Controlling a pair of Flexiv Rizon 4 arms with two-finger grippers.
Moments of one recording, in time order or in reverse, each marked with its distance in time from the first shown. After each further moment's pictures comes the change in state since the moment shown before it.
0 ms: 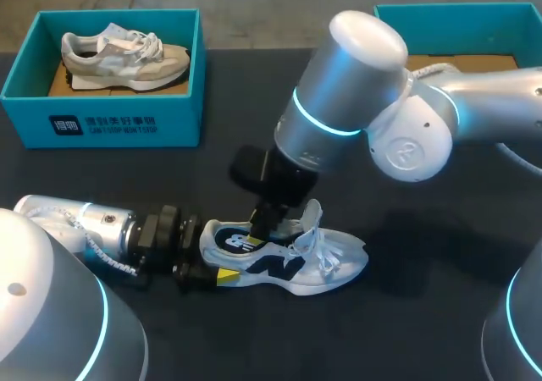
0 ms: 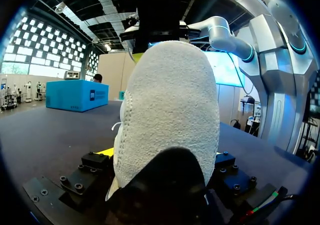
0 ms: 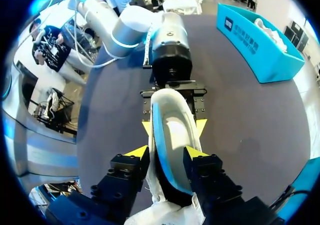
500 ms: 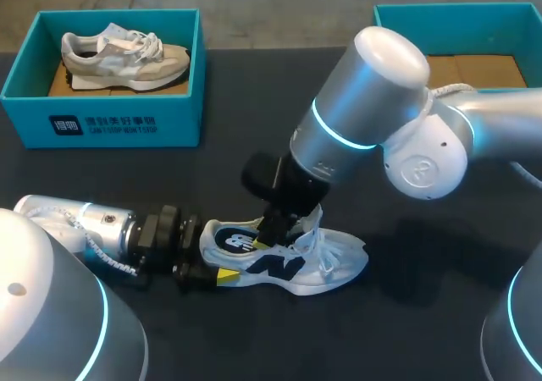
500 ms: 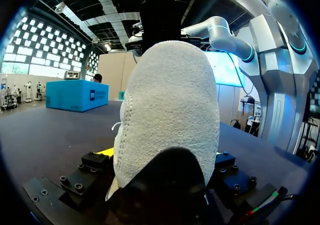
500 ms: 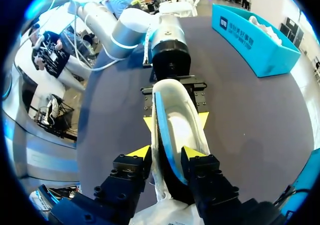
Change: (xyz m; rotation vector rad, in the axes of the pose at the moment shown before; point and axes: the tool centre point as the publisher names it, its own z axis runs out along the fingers) left arm 0.000 0.000 0.000 0.000 0.000 0.000; right arm 0.005 -0.013 0.004 -0.047 -0.002 0.039
